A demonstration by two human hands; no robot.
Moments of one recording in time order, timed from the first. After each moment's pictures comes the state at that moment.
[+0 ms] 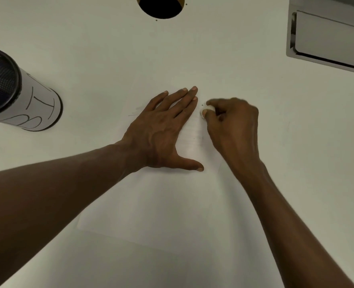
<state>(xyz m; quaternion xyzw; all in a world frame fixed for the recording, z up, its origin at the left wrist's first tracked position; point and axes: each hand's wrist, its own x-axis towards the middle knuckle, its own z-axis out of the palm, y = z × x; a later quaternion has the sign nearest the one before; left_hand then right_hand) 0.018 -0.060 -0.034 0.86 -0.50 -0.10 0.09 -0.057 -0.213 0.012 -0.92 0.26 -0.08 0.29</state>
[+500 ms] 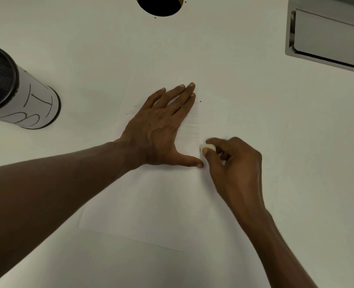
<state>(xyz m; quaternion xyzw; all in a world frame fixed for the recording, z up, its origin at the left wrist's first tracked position) 0.020 -0.060 -0.032 0.86 -0.49 -0.10 0.09 -0.122 -0.186 0.014 -0.91 0.25 -0.08 0.32</state>
